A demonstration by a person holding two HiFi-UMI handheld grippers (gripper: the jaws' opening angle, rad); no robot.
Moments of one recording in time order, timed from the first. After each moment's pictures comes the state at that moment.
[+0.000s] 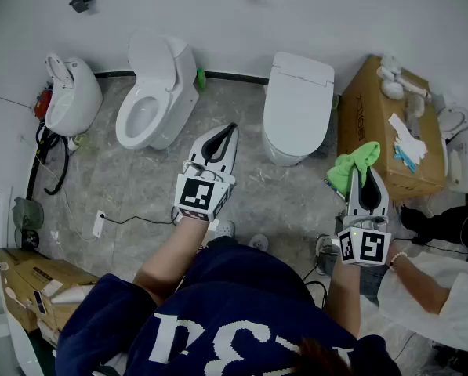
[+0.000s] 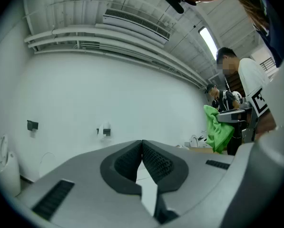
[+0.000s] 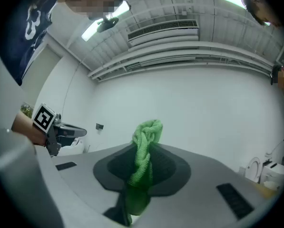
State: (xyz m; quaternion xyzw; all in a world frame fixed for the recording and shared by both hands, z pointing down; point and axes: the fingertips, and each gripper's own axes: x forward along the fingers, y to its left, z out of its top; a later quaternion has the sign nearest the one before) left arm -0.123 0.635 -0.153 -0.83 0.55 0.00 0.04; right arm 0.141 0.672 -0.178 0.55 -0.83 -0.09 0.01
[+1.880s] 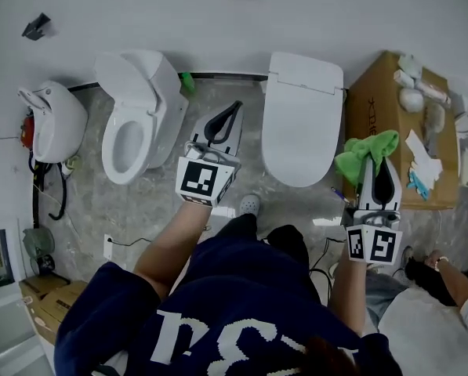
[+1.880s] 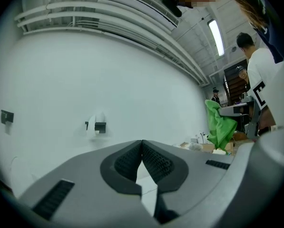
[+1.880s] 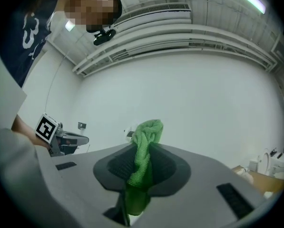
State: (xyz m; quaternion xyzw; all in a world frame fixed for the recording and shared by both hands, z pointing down) left arm -0.138 0.263 -0.122 -0.85 0.52 -0.02 0.04; right arm 0.119 0.332 -0.160 0.58 -0.81 -0.05 -0.01
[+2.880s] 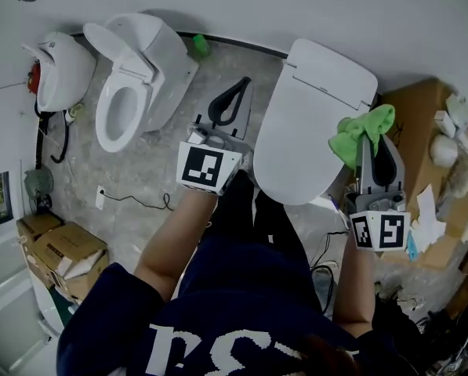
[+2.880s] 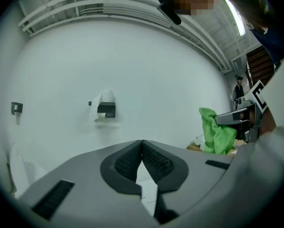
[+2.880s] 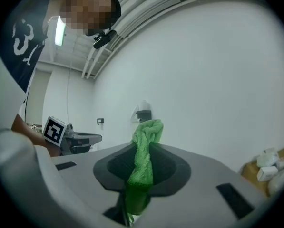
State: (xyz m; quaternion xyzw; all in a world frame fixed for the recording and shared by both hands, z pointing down) left arm -0.093 0.020 -0.032 -0.79 0.62 -0.02 0.00; right arm 0.127 0.029 -0.040 0.42 -0.90 0.05 0.02
